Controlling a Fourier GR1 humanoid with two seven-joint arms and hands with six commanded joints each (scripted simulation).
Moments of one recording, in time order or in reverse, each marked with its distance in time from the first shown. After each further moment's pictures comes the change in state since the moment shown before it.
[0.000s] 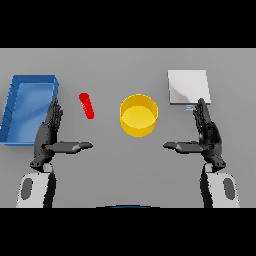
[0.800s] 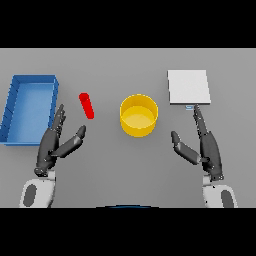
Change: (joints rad) left arm 0.066 0.037 -0.104 -0.074 -0.183 0.035 0.030; right arm 0.120 -0.054 0.127 -0.128 0.253 -0.053 -0.123
